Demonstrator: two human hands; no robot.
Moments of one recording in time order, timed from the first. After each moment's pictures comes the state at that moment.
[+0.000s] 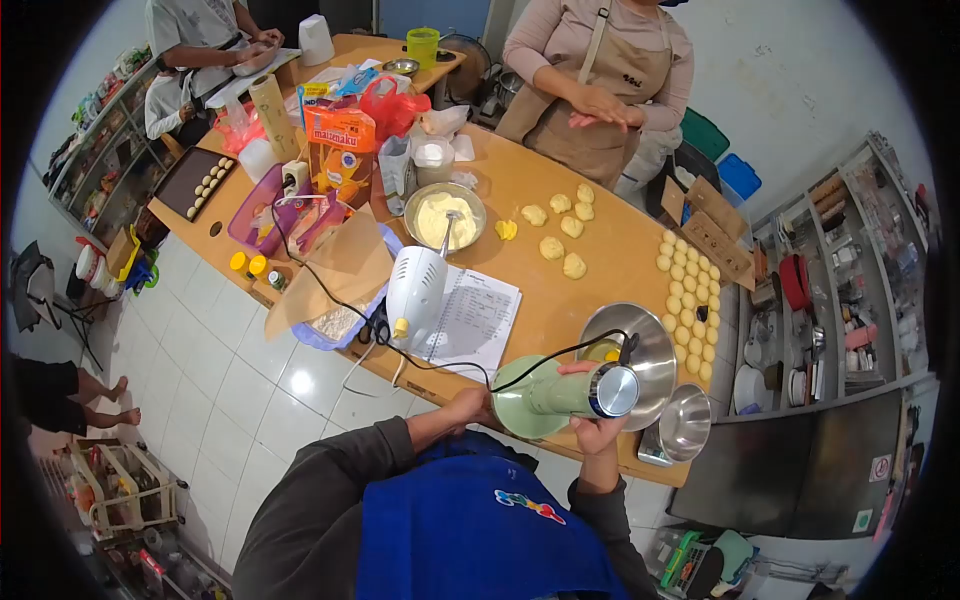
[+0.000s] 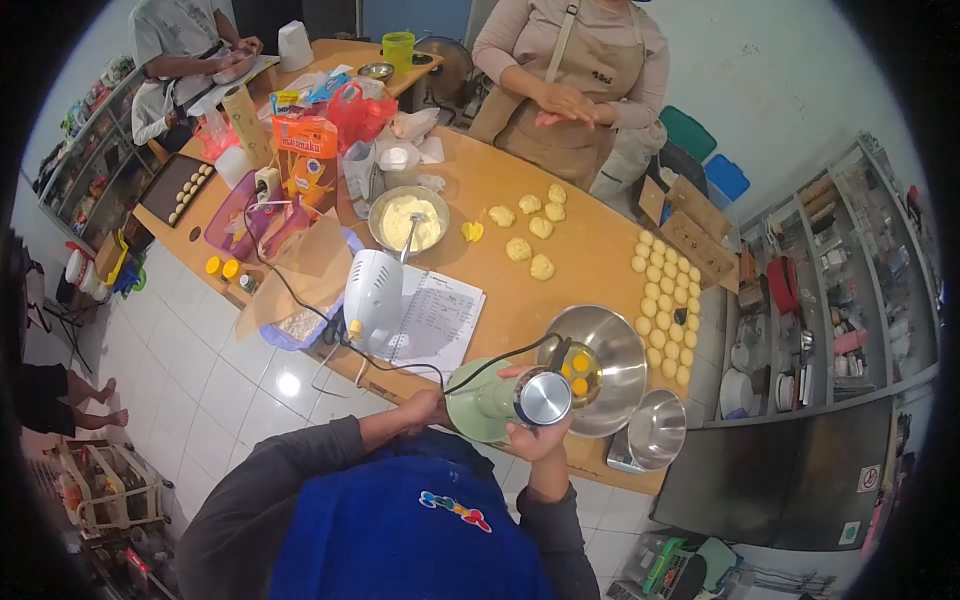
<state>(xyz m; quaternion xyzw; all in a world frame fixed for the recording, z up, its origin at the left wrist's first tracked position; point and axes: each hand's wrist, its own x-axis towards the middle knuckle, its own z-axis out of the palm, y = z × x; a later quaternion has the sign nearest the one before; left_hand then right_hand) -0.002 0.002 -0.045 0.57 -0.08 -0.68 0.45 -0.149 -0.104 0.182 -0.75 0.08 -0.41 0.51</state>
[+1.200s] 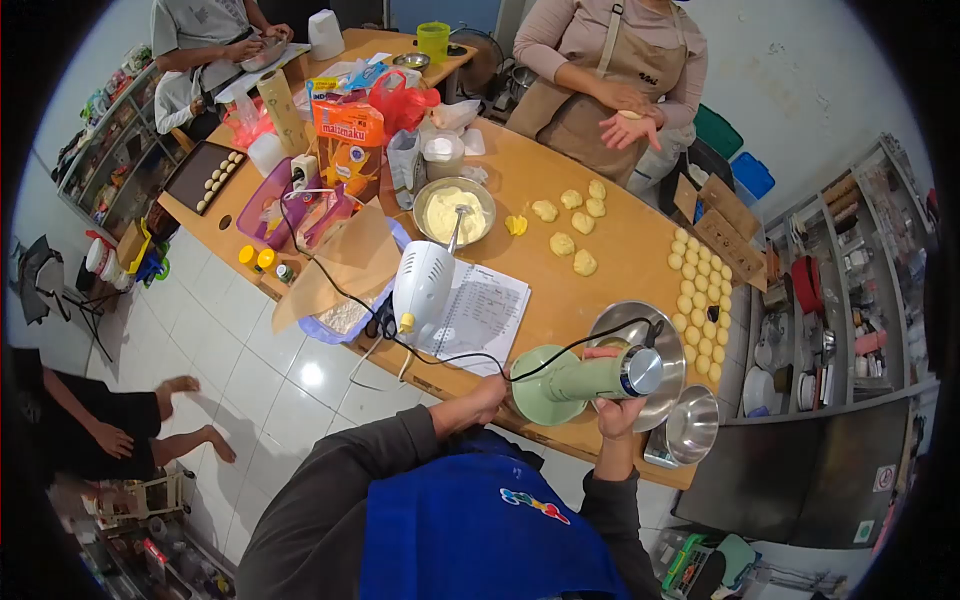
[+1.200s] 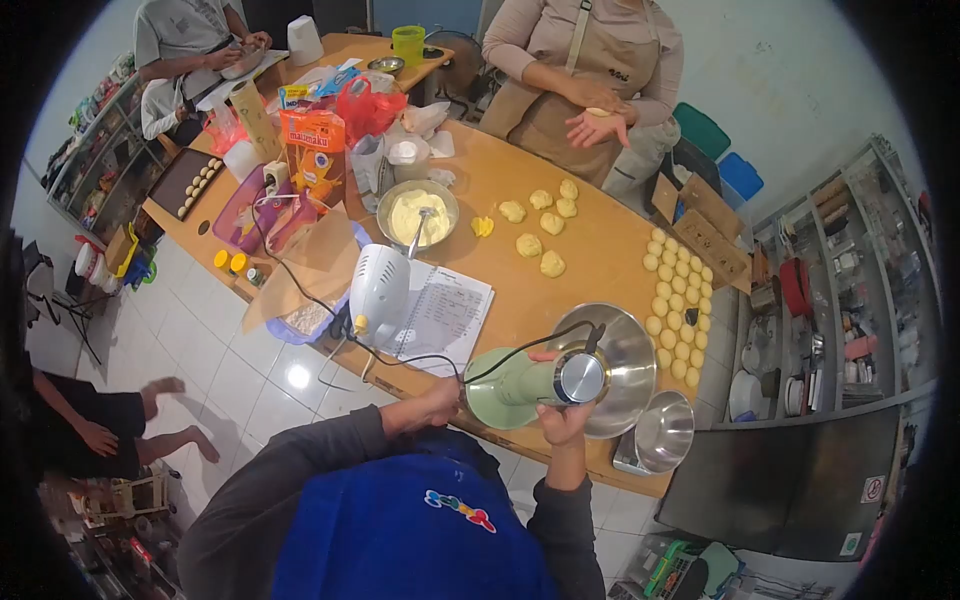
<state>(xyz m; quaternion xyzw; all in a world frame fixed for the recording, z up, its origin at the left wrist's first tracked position) -0.014 -0.030 0.018 0.52 -0.04 -0.71 0.48 -0.152 -0.127 0.172 -0.67 0.16 -0.46 0.57</state>
